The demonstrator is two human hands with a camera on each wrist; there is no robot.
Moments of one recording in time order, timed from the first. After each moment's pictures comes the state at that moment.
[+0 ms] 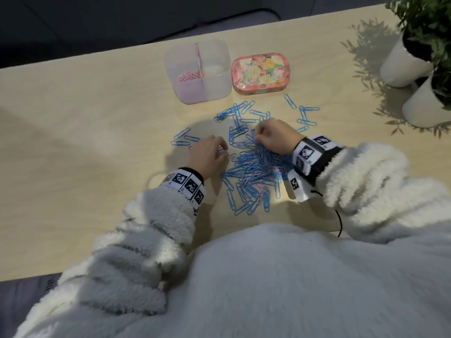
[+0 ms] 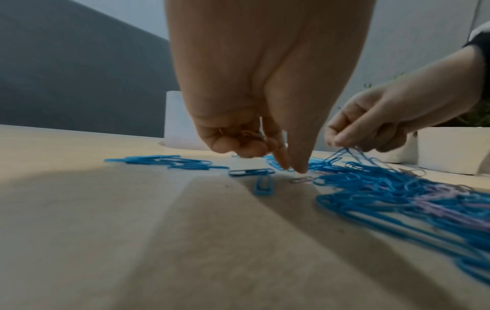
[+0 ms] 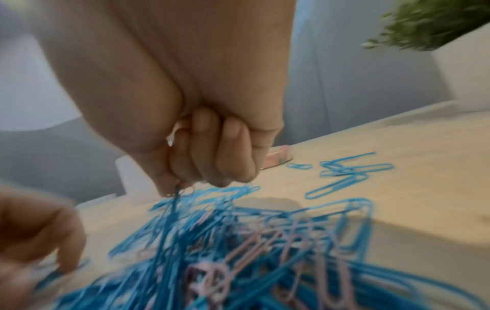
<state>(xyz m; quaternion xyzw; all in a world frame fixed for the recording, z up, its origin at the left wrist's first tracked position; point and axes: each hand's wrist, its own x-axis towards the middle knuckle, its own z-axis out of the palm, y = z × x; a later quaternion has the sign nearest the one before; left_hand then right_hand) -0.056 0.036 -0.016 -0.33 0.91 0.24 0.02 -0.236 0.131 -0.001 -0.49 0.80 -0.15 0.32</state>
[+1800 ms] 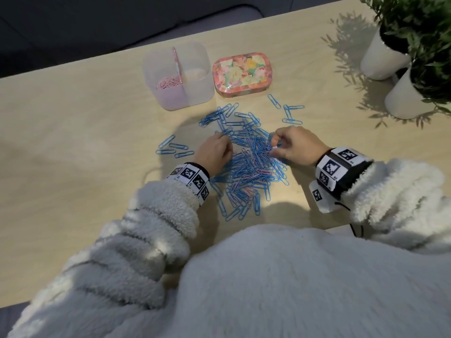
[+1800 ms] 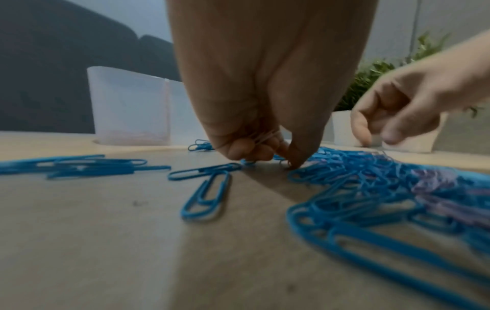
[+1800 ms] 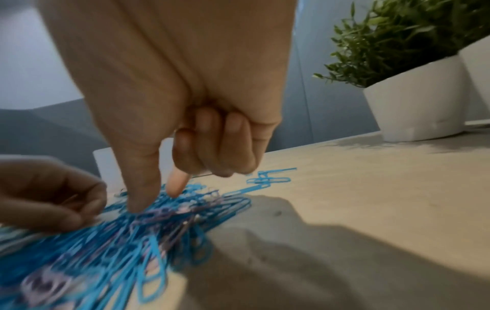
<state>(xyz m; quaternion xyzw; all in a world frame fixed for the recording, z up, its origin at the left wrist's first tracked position) -0.101 0.041 -0.024 -0.23 0.94 0.26 0.04 -0.271 0.194 0.000 -0.45 0.83 -0.14 0.30</state>
